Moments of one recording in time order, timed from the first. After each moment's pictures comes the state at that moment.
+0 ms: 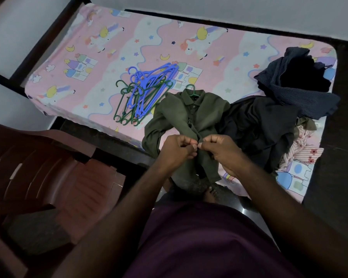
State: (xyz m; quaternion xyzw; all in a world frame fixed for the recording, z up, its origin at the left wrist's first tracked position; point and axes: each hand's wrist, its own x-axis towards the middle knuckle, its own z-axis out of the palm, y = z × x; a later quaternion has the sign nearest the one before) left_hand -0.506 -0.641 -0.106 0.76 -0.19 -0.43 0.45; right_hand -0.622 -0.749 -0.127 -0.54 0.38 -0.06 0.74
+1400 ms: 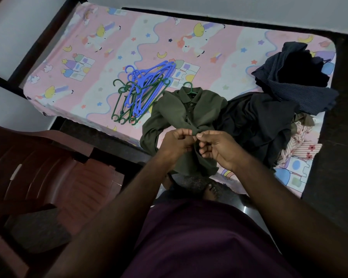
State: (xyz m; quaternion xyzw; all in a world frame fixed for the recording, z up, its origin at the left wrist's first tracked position) left_hand -0.509 -0.661 -0.127 0.69 -0.09 -0.47 0.54; right_hand -0.624 -0.764 -0.125 -0.43 0.37 -0.03 0.83
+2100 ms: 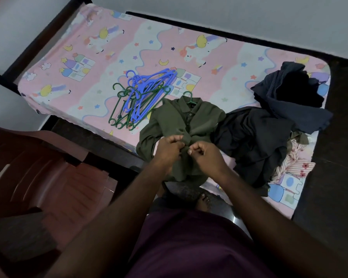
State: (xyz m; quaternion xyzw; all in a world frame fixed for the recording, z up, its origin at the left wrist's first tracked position) left_hand -0.482 -0.675 -0.143 0.73 0.01 -0.44 0.52; right_hand -0.593 -0.754 -0.165 -0.72 0.37 -0.08 0.59
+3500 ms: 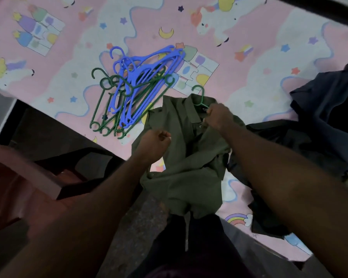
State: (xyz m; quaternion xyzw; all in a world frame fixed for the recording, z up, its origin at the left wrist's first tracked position) left_hand -0.276 -0.772 -0.248 0.87 -0.17 -0.39 0.25; right_hand -0.358 -0.992 -0.340 -0.84 0.41 0.19 0.30
